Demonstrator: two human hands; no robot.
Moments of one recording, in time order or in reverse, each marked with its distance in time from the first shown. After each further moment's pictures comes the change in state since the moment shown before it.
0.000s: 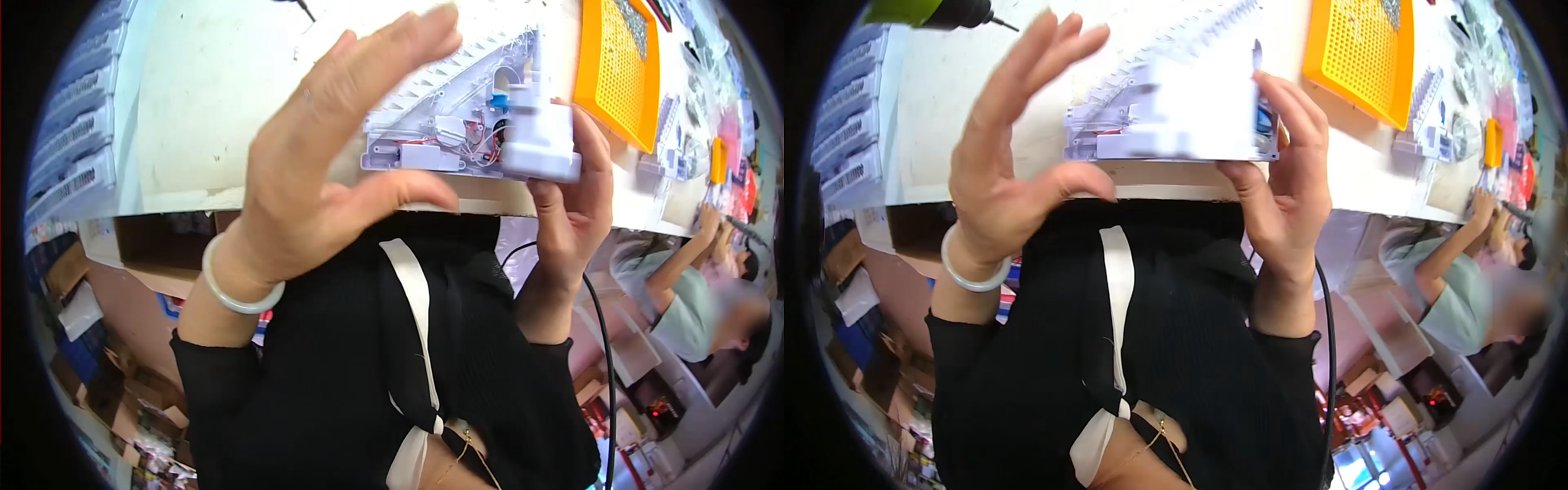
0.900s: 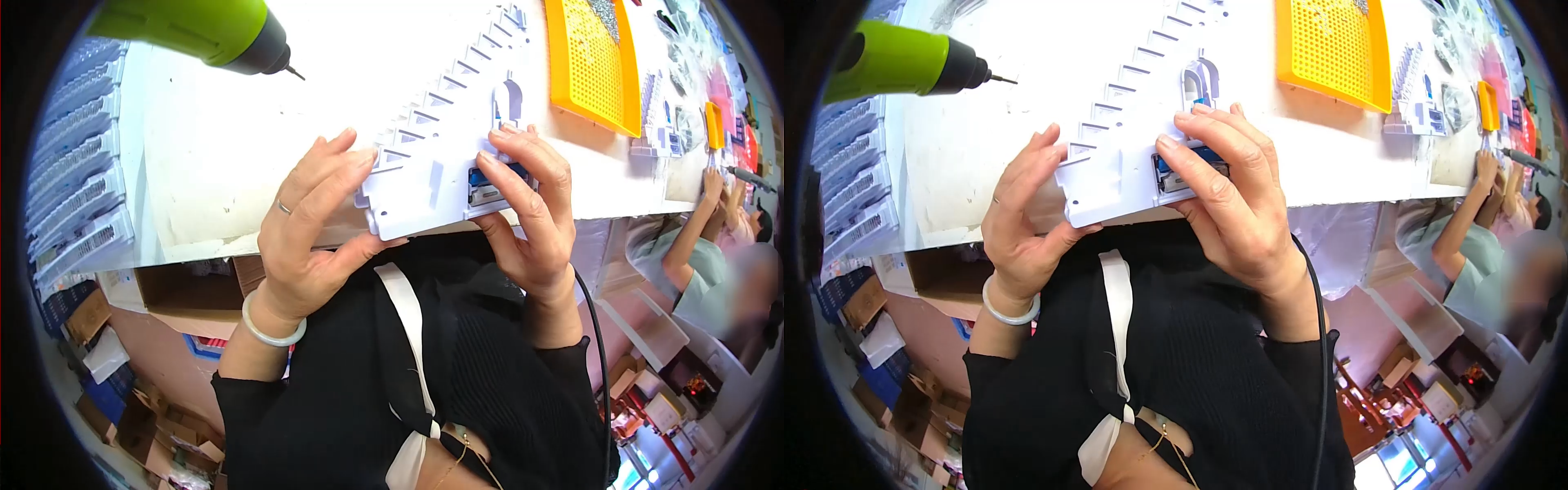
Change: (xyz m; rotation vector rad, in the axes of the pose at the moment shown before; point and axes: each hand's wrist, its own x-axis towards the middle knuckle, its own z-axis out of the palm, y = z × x) left_hand -0.050 -0.023 0.000 0.106 -0.039 -0.033; right_hand 0.006 -0.018 0.007 -0.584 -0.219 -0.349
